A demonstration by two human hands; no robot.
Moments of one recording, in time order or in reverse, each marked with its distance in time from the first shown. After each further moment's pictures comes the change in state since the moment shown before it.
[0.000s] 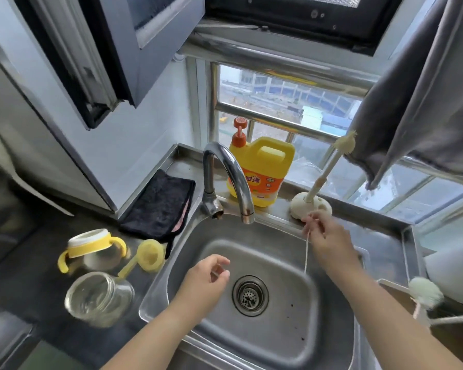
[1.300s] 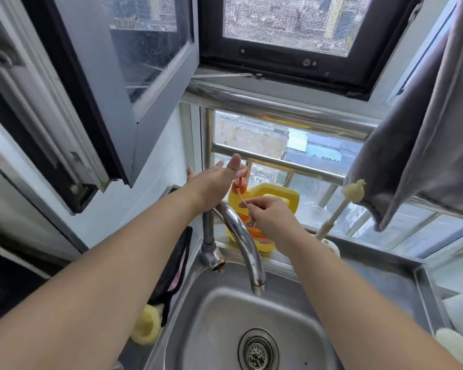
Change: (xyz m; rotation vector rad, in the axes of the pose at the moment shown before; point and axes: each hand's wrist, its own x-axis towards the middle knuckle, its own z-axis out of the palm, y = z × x) left_hand 0.186 0.143 -0.121 0.474 -0.062 0.411; right_hand 0.109 -0.130 0.056 0.269 -0.257 0.203
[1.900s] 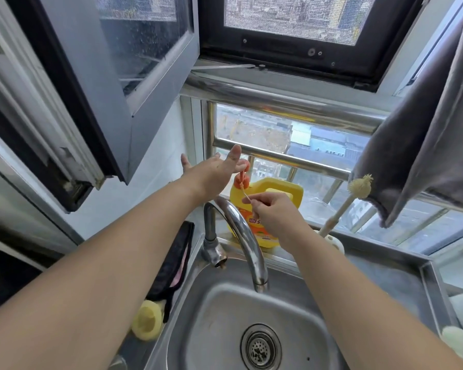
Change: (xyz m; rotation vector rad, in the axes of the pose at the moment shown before) left_hand 0.002 0.005 -0.007 0.049 -0.014 -0.092; right_hand 0.001 0.002 -0.002 -0.002 0.005 -0.019
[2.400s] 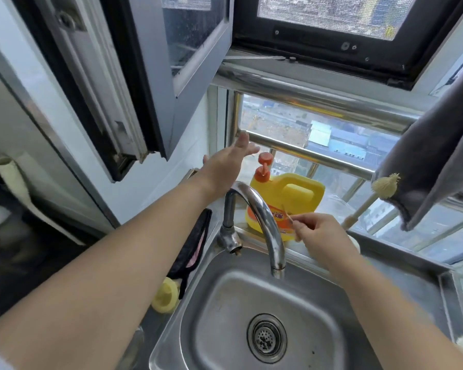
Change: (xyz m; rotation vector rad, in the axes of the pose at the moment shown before) left_hand -0.044 0.004 -0.009 -0.506 0.157 -0.050; right_hand -0.039 0.034 -0.027 -0.214 0.049 -0.011
